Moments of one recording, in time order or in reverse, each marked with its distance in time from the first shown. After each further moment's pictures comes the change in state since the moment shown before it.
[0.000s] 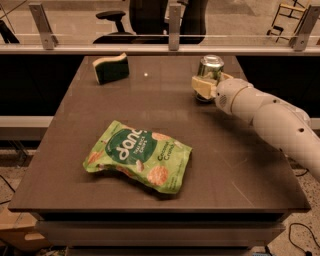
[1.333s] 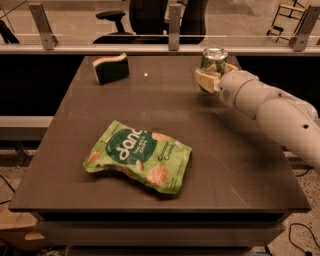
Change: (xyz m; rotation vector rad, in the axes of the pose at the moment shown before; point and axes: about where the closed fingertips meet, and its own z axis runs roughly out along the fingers) arm 0.027 0.003 -0.006 -0.031 0.033 -0.111
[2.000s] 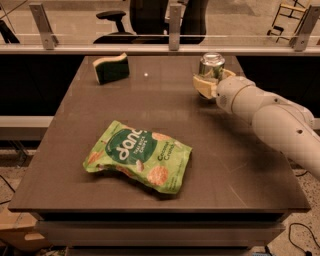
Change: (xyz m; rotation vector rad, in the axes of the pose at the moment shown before) arm -0.017 -0.007 -0.001 -0.004 -0.028 -0.012
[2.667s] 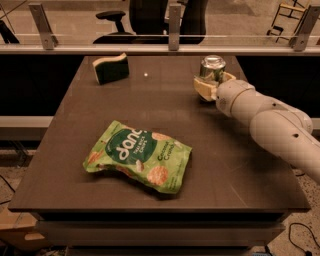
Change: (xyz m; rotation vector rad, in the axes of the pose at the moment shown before) arm -0.008 0.002 -0.002 -0.024 0.008 0.020
